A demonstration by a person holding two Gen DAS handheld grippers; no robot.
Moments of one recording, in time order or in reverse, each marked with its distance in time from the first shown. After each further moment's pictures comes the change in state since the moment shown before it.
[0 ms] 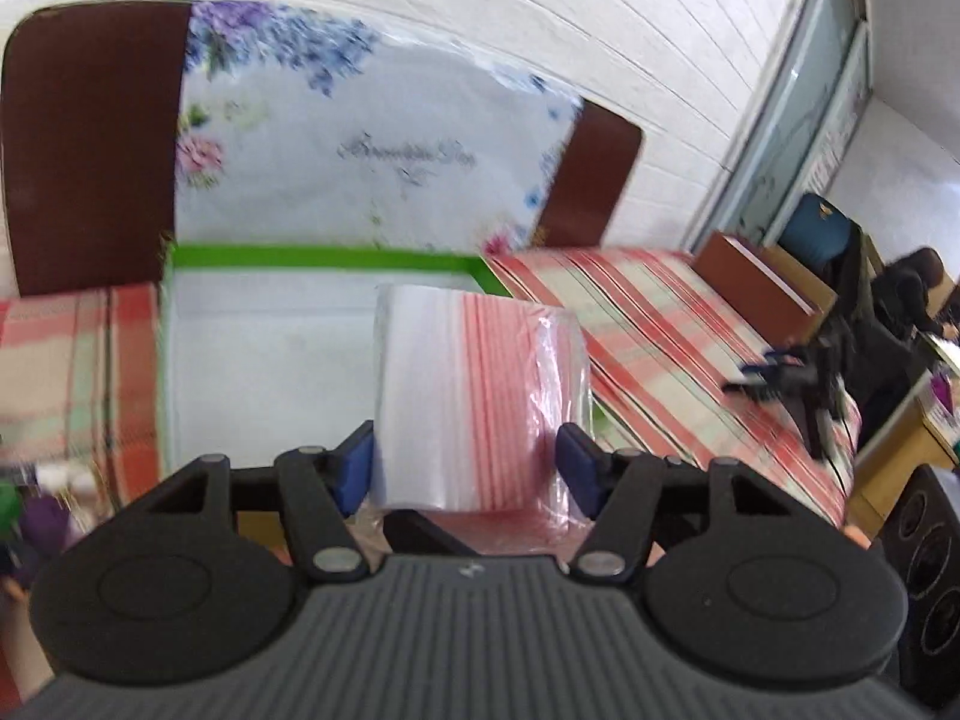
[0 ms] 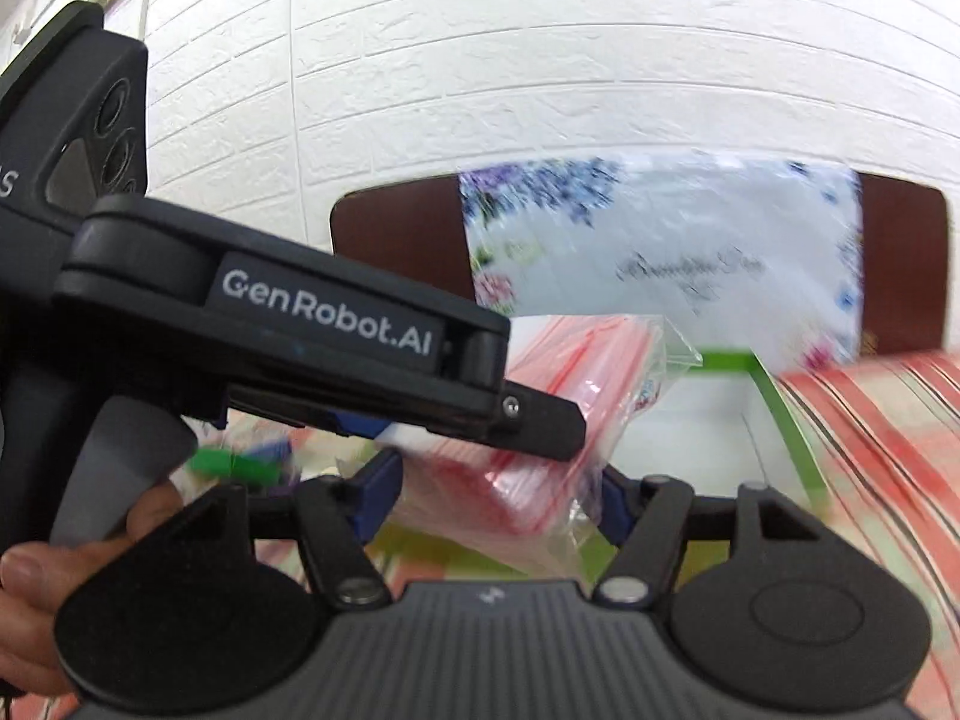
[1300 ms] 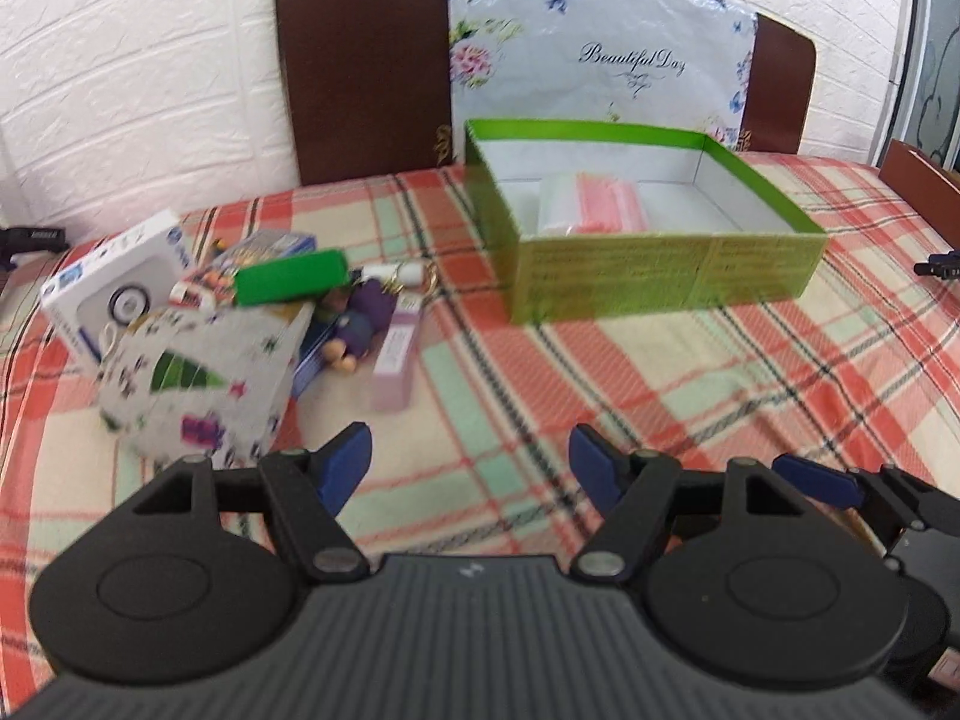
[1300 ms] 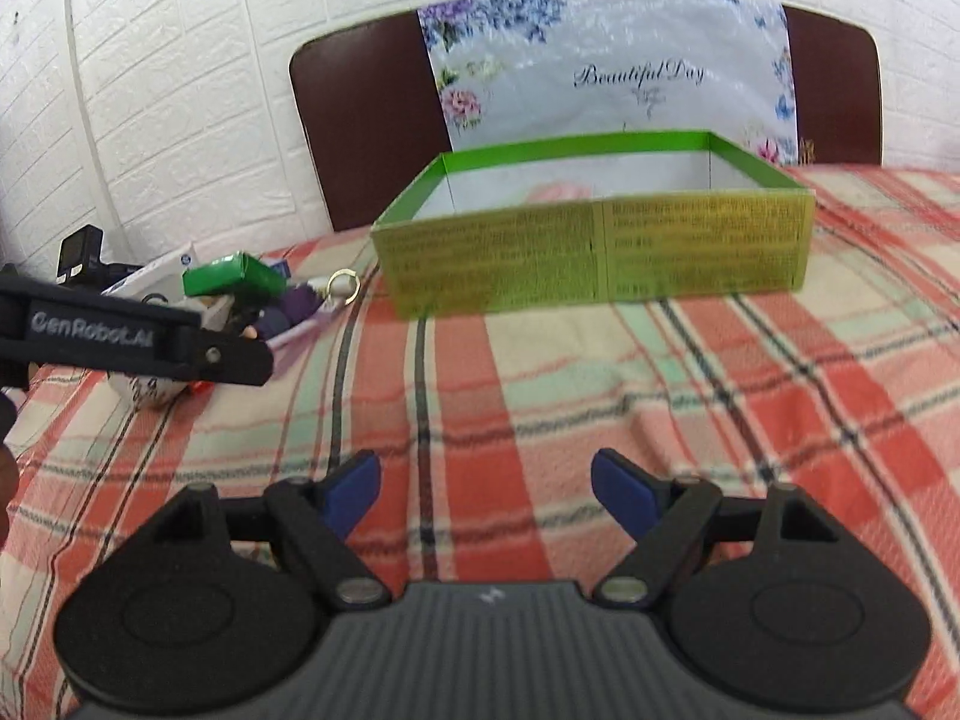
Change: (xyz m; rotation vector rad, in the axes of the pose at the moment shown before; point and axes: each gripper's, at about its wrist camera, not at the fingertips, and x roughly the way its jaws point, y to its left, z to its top) left arm -0.098 0.051 -0.106 0.046 0.100 0.449; right arm -0.050 0.086 -0.059 0.166 0.272 -0.153
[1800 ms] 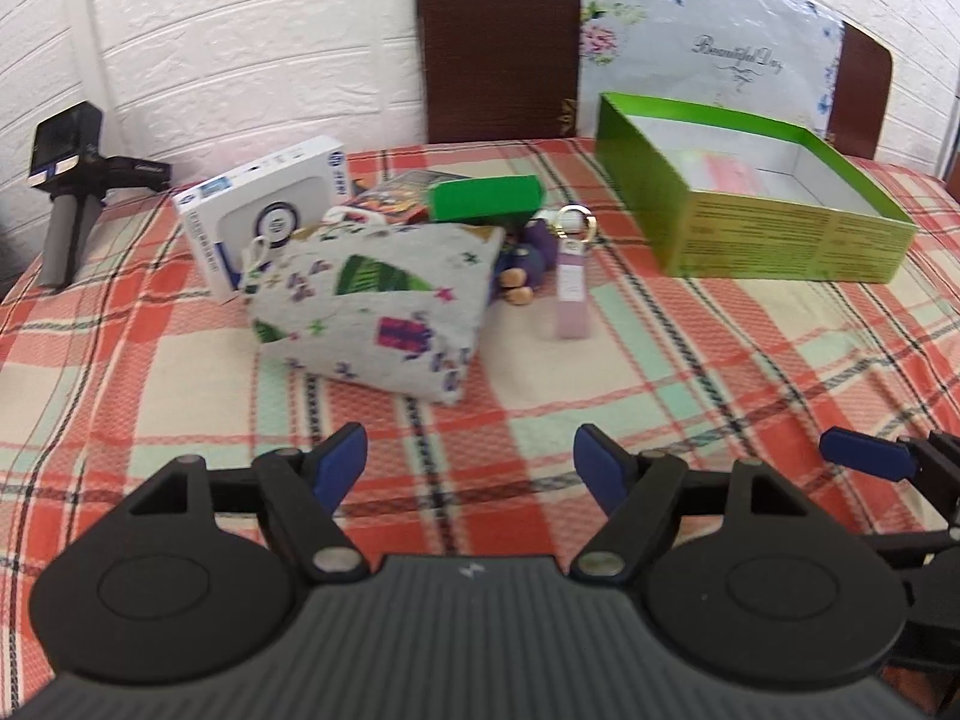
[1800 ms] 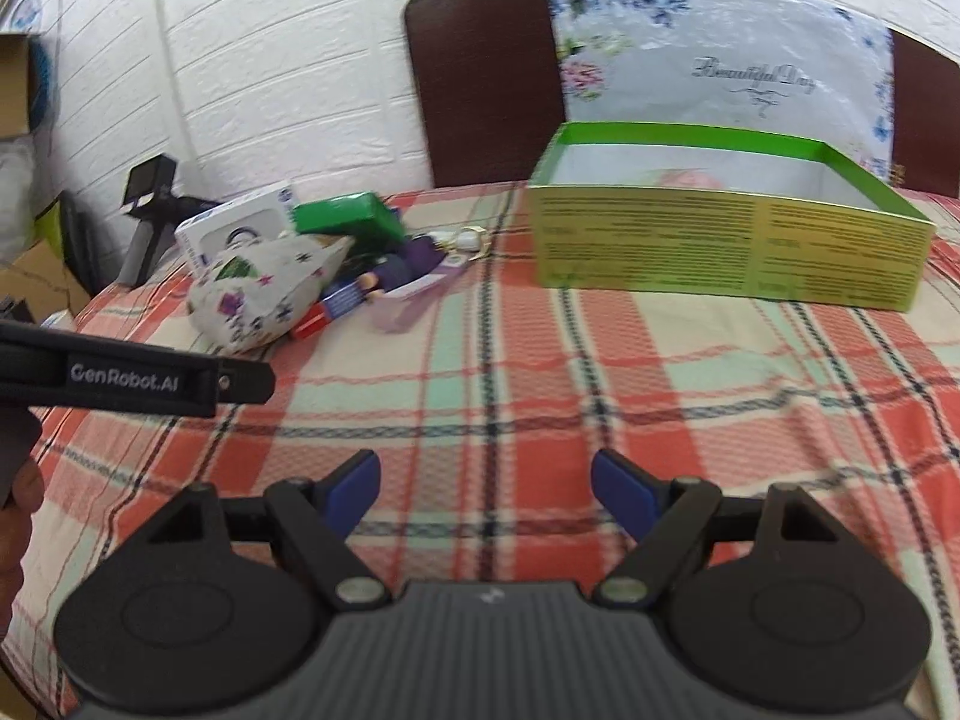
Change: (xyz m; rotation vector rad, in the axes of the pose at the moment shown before) left arm -0.008 0.067 -0.033 -0.070 0.009 0.126; right arm 0.008 0.066 -0.003 -0.138 0.057 0.092
